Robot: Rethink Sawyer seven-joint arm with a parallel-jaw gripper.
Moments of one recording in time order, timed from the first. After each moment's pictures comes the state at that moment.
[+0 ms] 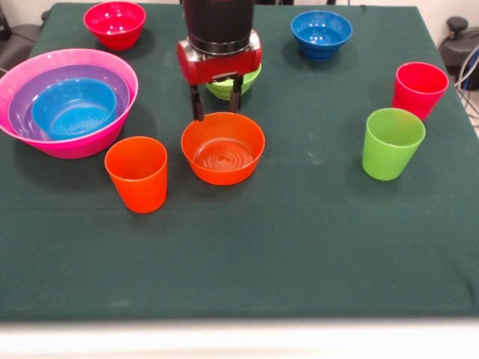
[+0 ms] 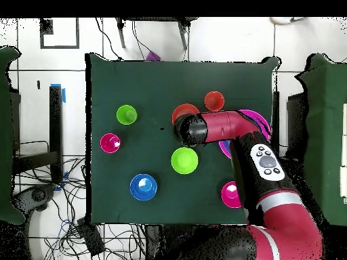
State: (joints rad) arm -0.53 -0.49 0.38 1.51 -0.57 0.63 1.50
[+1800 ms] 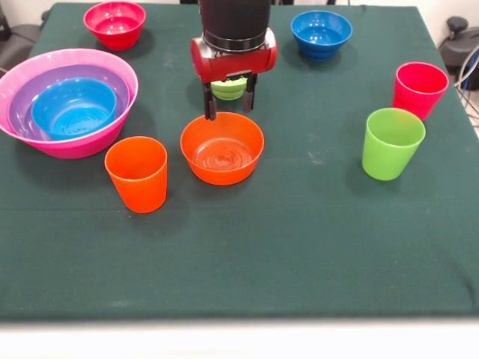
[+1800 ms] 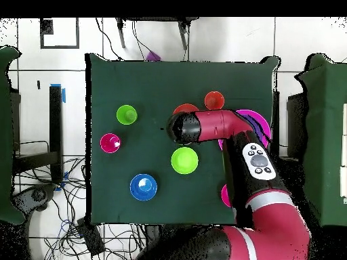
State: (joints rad) arm -0.47 -0.51 0.31 1.50 -0.49 0.61 1.50
